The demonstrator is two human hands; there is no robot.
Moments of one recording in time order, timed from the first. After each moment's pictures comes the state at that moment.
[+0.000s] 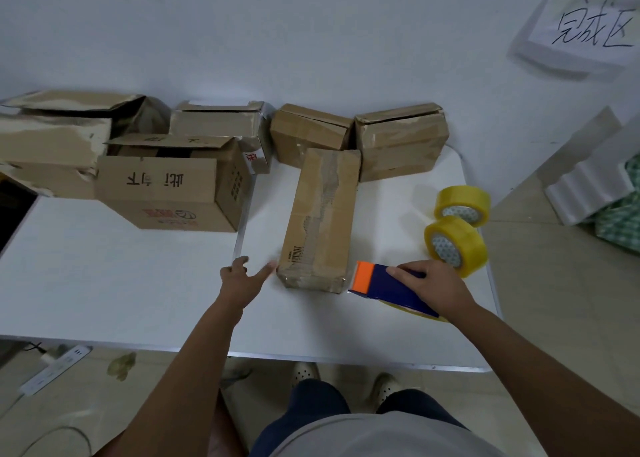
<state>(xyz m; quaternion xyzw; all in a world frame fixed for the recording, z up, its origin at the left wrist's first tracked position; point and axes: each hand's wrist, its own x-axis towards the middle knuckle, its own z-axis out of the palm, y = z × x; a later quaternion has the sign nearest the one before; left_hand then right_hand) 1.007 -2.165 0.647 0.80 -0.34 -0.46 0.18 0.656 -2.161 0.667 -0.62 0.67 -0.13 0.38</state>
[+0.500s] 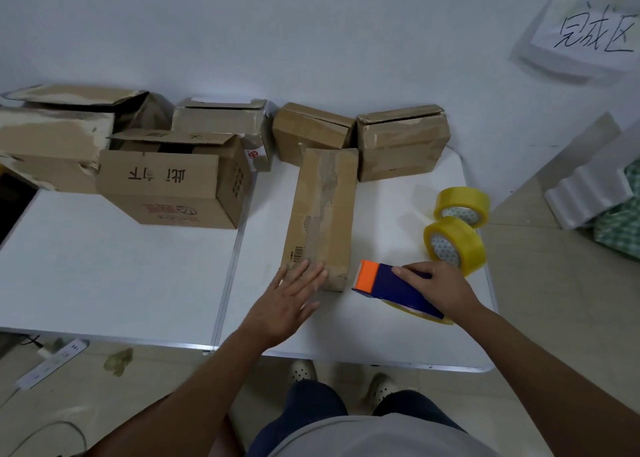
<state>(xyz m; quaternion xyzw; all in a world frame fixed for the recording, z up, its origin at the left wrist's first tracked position) 0.969 -2.126 0.618 0.48 -0.86 -0.16 -0.03 0.648 -2.156 0.669 -0.58 0.67 -0.17 0.43</state>
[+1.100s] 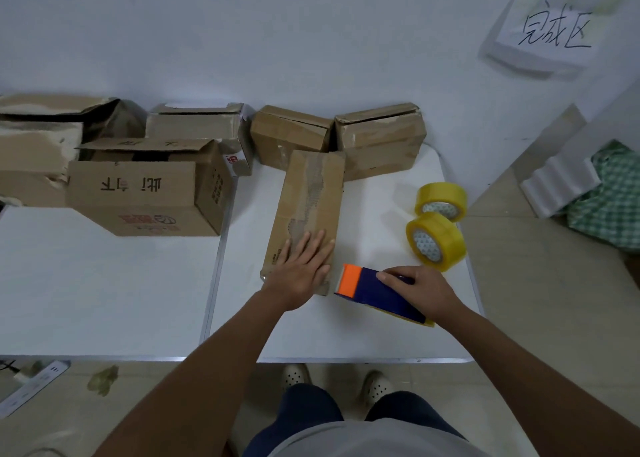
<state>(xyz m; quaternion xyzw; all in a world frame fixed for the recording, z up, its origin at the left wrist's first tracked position) 0.918 -2.185 0.619 0.52 -0.84 -0.18 -0.04 0.648 -2.142 0.667 -0.58 0.67 -0.17 0.44</state>
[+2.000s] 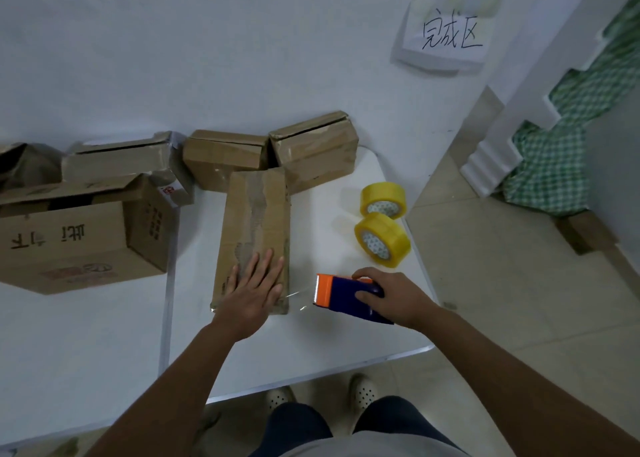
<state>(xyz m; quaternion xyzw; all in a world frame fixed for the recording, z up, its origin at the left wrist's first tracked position) 0.918 -2.187 0.614 0.51 -0.84 -0.19 -0.03 0.617 -2.126 0.681 -0.62 0.67 -0.09 0.40</state>
